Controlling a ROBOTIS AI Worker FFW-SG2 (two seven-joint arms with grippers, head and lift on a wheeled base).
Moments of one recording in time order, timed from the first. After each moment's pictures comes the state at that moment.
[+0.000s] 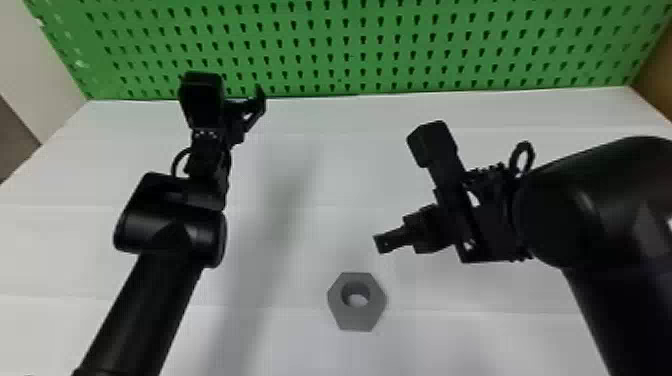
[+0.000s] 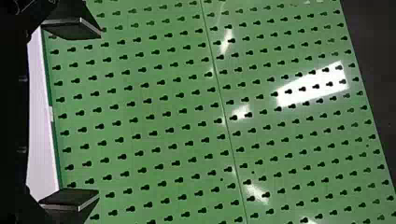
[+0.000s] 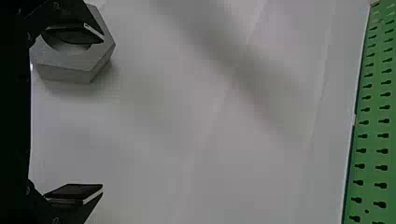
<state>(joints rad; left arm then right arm) -0.35 0.18 -0.11 -1.33 -0.02 -0.07 0.17 -0.33 -0.10 0.36 -1.95 -0.37 1.57 0.09</state>
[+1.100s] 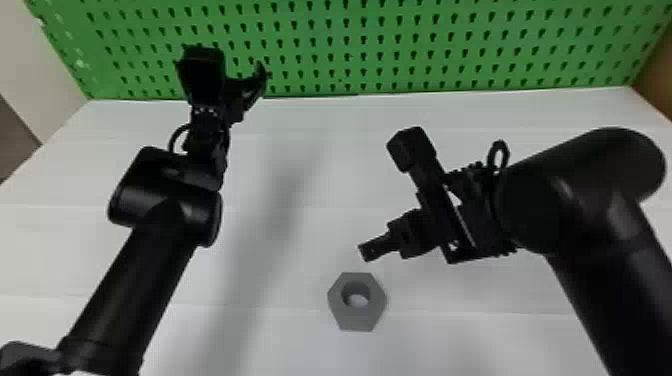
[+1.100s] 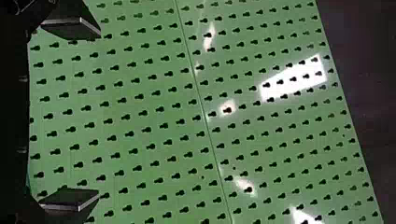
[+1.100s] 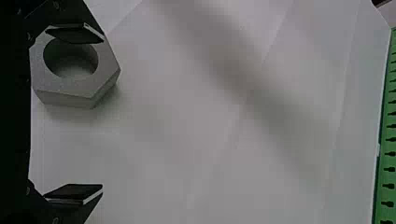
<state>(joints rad) -0.43 0.25 -0.20 -1.30 0.02 -0.08 0.20 -0.39 -0.11 0.41 -1.87 -0.46 1.57 0.09</state>
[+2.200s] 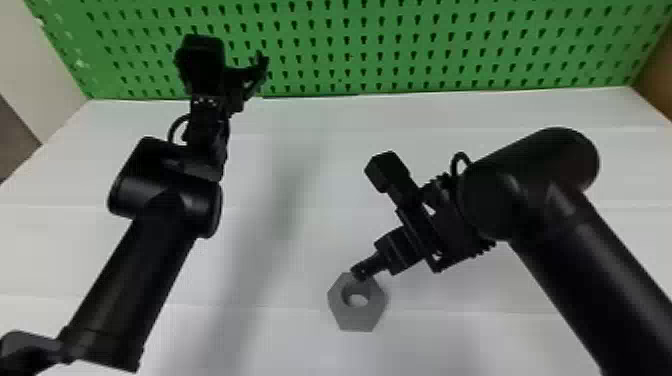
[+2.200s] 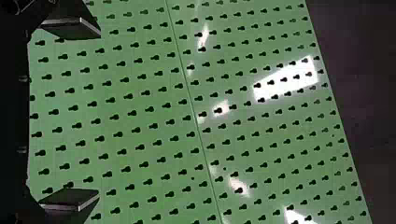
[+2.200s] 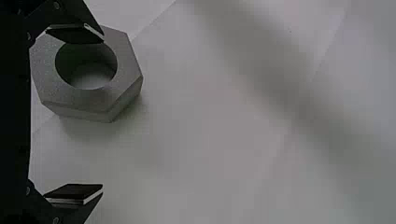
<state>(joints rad) -0.46 0.25 -0.21 -1.29 0.02 -0.10 0.21 -0.50 -0.12 0.54 -1.65 -0.55 1.57 0.09</state>
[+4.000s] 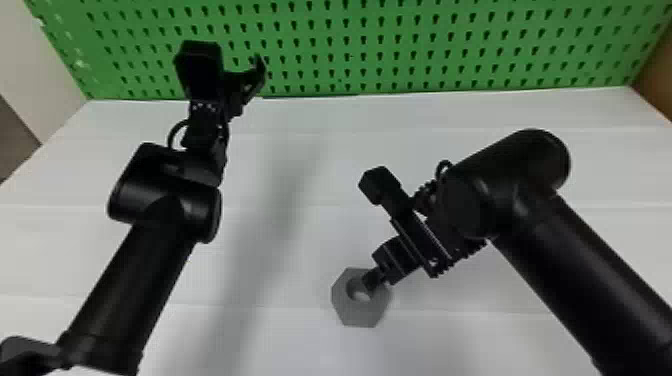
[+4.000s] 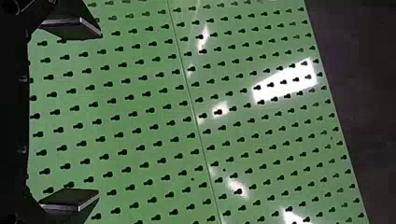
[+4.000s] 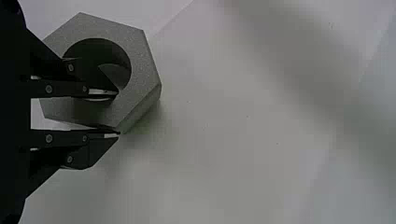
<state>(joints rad) -0.45 0.25 -0.20 -1.29 0.03 -0.12 0.21 -0.56 -0.11 0.62 -1.51 -0.51 1.56 0.19</state>
